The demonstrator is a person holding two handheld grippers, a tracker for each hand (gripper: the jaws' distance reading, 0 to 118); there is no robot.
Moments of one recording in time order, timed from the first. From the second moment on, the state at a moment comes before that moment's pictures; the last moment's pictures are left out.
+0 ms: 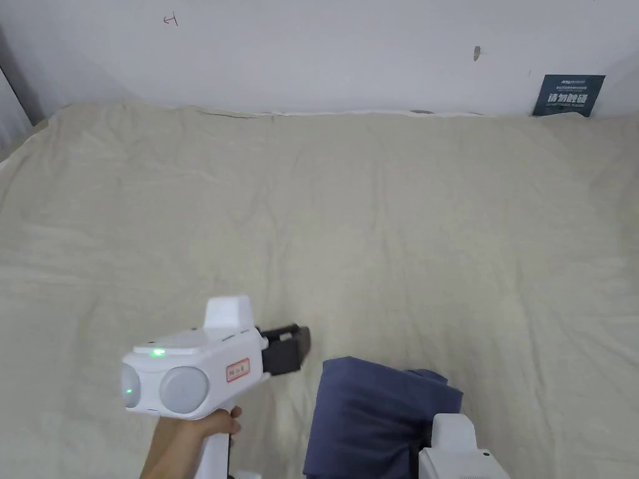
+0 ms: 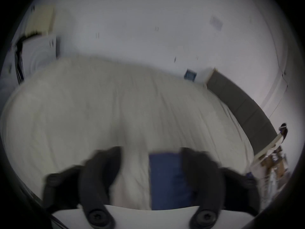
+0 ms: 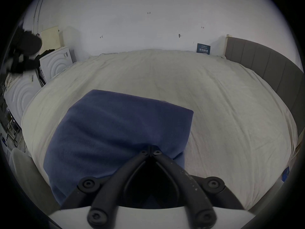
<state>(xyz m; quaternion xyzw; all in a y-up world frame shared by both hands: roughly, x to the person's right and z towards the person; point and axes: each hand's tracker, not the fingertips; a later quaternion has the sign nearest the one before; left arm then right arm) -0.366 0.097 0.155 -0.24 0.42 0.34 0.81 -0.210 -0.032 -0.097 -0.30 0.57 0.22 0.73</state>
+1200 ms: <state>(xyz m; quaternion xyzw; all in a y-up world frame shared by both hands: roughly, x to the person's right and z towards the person) -0.468 0.073 0.300 -0.32 0.45 0.40 0.73 -0.247 0.135 -0.092 -0.19 0.63 0.15 0.74</state>
